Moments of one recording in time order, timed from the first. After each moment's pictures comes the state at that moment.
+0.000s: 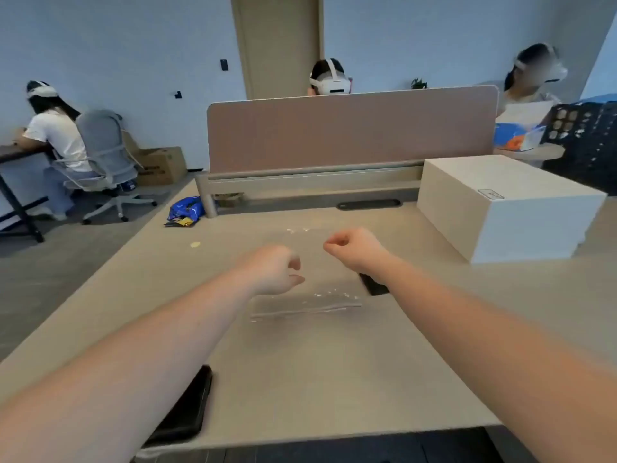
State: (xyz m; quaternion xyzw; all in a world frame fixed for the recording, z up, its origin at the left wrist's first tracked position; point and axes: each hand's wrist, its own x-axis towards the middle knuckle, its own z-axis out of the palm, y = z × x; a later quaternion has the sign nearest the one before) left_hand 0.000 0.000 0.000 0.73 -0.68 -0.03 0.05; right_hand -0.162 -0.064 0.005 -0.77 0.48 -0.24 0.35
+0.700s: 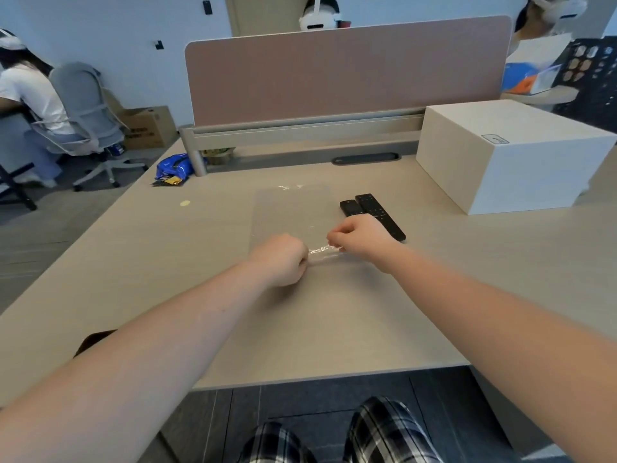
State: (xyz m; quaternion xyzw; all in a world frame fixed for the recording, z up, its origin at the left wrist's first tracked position) left_hand -0.028 0.010 -0.055 0.70 -0.71 -0.01 -0.04; right_hand -0.182 -0.050 -0.049 -0.73 0.49 -0.24 0.41
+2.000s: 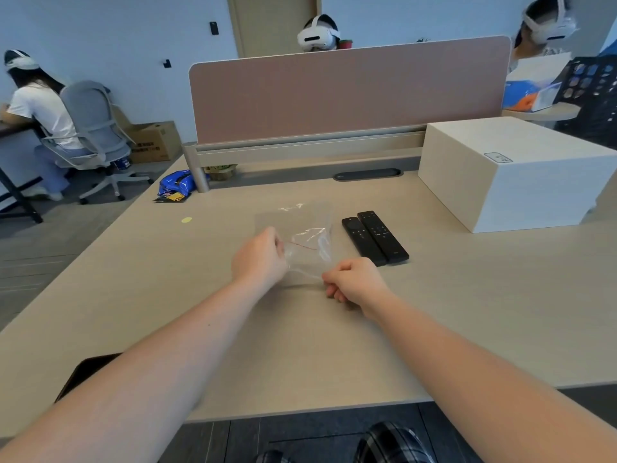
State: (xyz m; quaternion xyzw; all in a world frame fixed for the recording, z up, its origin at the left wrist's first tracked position) left_hand -0.010 0.002 -0.046 0.81 -0.53 -0.03 0.24; right_hand -0.169 -0.026 -0.071 -0.60 0.54 -0.26 0.54
